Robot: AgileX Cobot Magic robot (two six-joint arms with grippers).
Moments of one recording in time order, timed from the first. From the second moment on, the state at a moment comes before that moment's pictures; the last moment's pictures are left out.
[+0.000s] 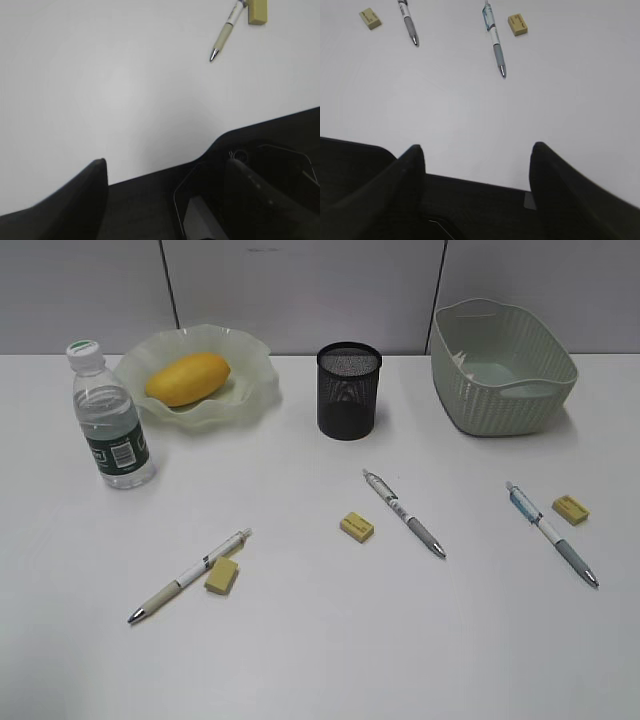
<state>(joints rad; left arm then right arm) -0.27 0.67 -0.68 -0.02 1.17 -0.02 0.25 0.25 -0.51 0.00 1.06 0.05</state>
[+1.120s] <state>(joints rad) -0.27 0.33 -0.53 -0.07 1.06 0.05 0.25 0.25 -0.51 0.00 1.06 0.05</state>
